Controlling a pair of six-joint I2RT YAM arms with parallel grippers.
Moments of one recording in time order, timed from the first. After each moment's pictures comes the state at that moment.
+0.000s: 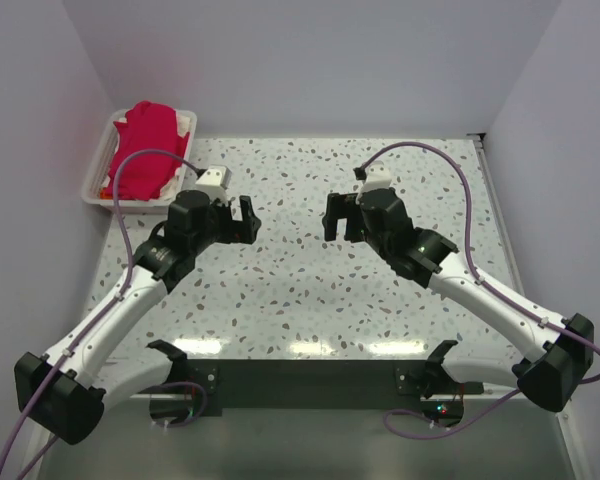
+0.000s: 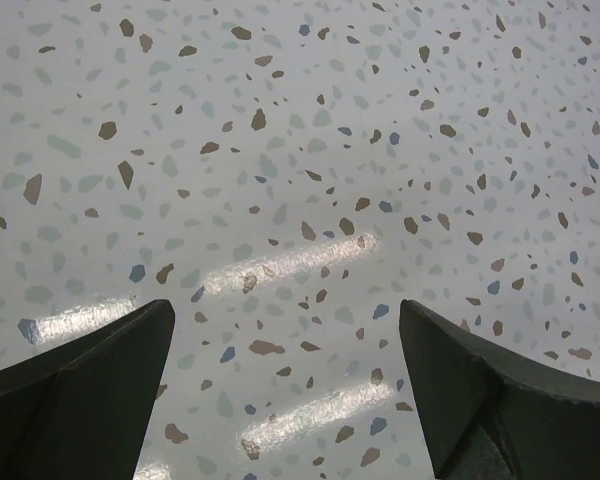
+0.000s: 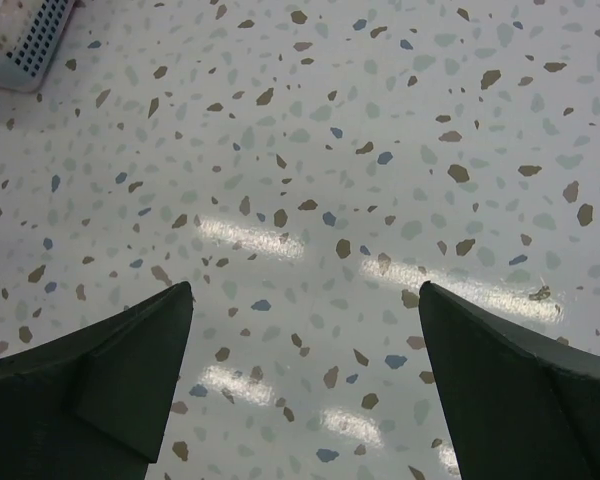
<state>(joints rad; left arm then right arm) -0.46 1.03 0.89 -0.32 -0.05 -0.30 0.76 1.18 1.07 -0.37 0.36 0.41</state>
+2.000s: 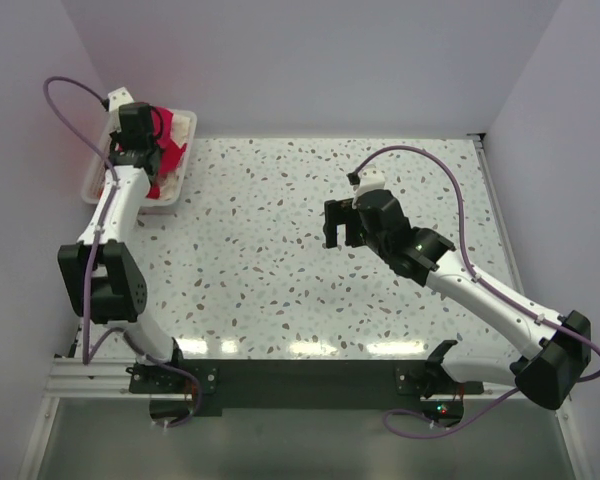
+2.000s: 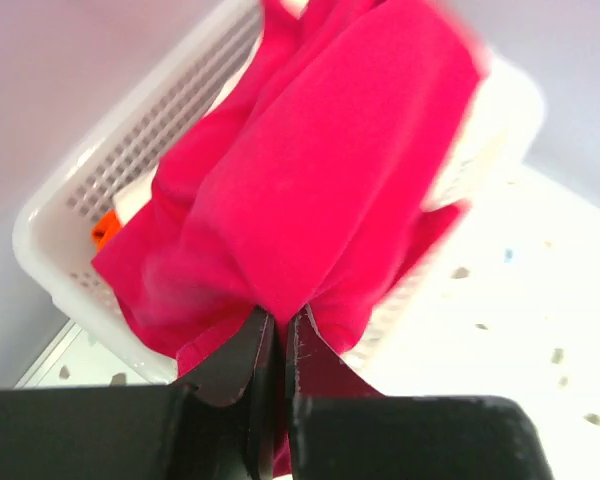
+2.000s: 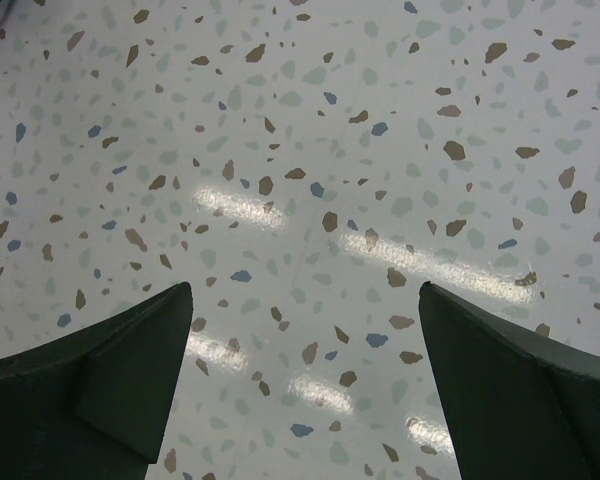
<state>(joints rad) 0.07 1.73 1.52 -0.34 -0.48 -0.31 0.76 1.20 1.07 -0.43 0.32 0.35</state>
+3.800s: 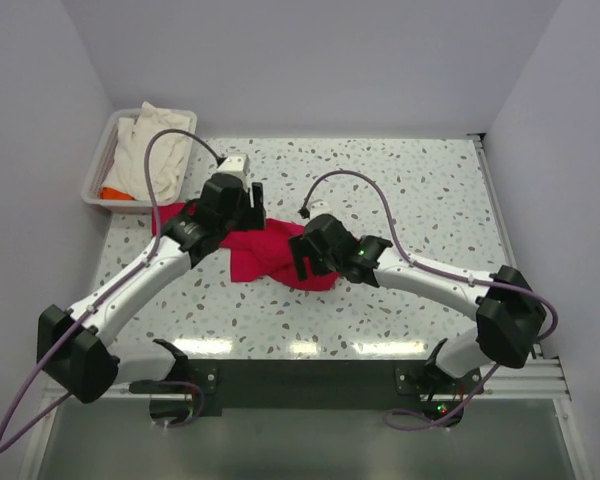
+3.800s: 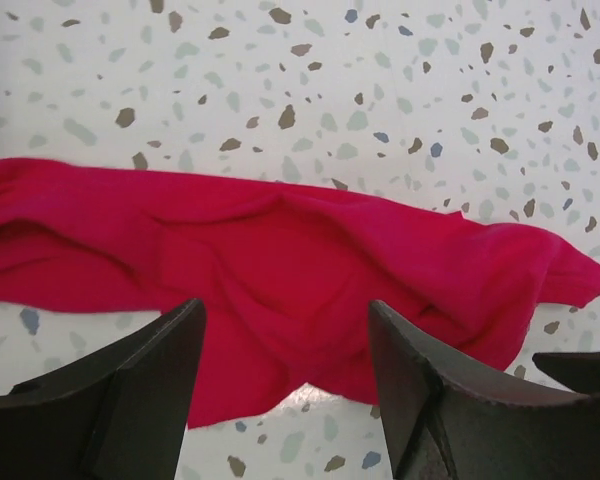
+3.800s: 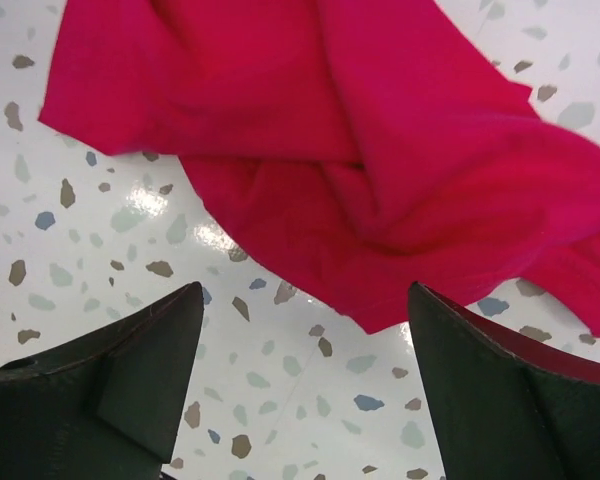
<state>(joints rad) -0.55 1.33 1.11 -0.39 -0.21 -0.38 0.91 1.47 1.06 -0.40 0.26 0.43</state>
